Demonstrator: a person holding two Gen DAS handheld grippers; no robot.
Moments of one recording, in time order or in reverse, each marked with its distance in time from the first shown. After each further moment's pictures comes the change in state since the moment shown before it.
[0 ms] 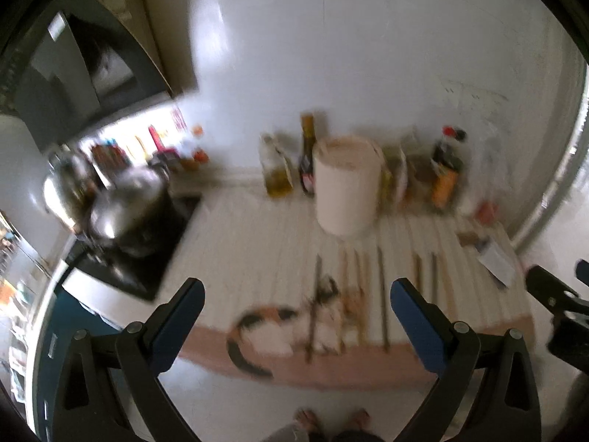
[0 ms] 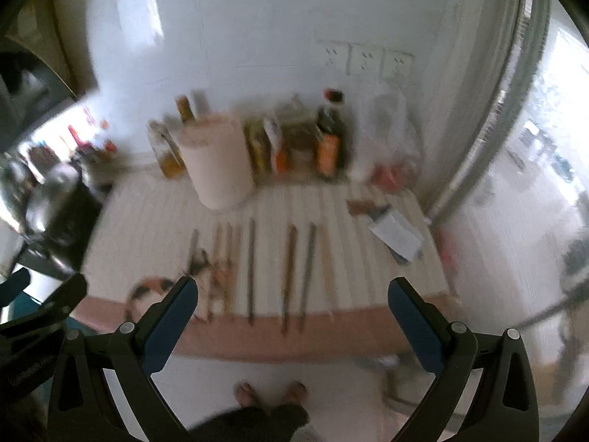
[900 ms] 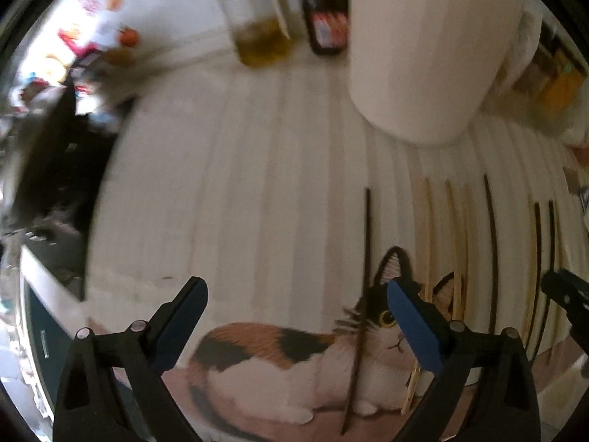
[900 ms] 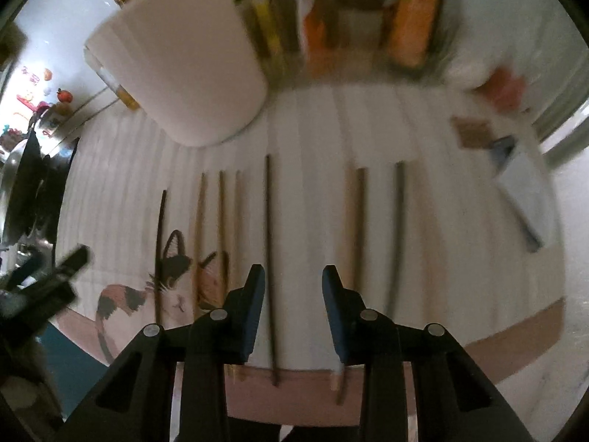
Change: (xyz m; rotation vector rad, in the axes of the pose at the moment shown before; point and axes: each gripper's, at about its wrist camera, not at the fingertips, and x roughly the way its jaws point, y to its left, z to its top) left arm 0.328 0.002 -0.051 0.069 0.505 -0.041; right arm 0.334 0.043 -0.016 0.054 0.455 0.077
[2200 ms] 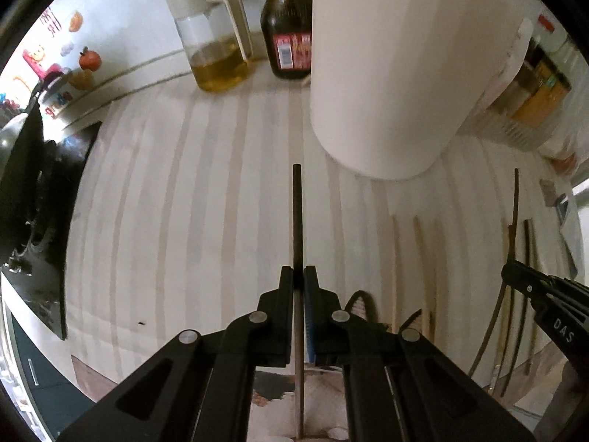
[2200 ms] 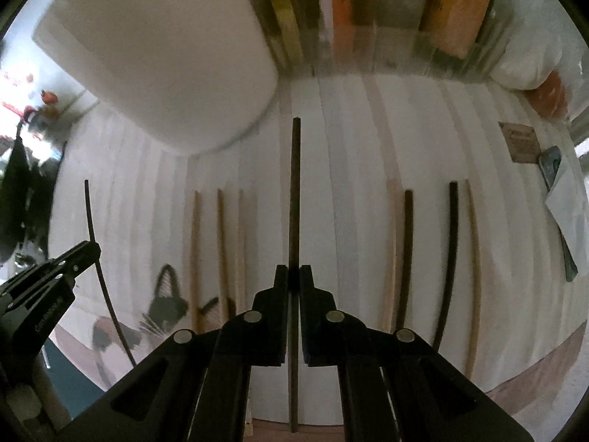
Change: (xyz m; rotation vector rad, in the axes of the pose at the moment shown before) left arm -0.043 -0.029 0.023 0.031 -0.061 -0.089; right arm 0.034 0.022 -0.007 0.003 -0.017 0.039
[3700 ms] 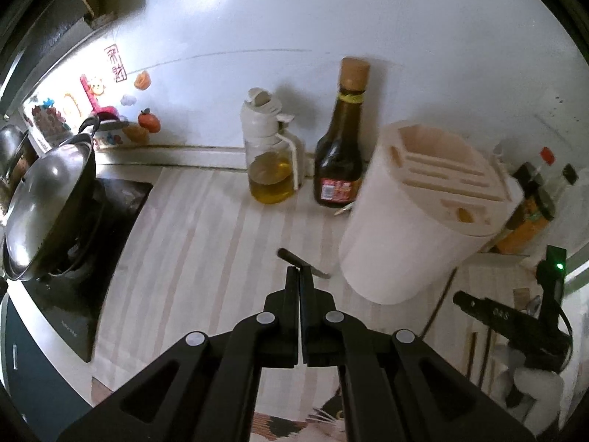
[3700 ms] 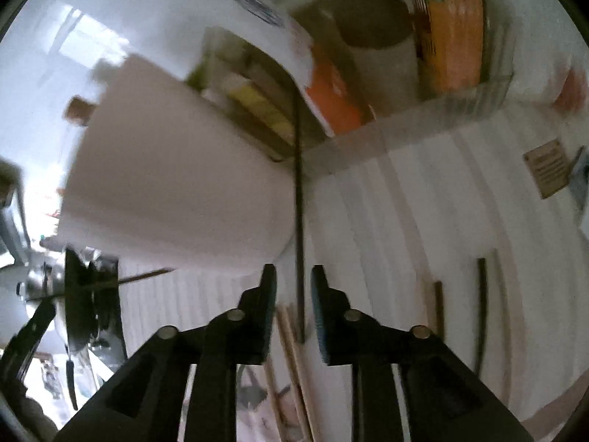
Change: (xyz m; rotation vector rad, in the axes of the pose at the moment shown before) left arm -0.085 0.056 0.050 -0.175 -0.254 0.030; right arm 0.019 -0.043 0.093 0.272 -0.071 0.242
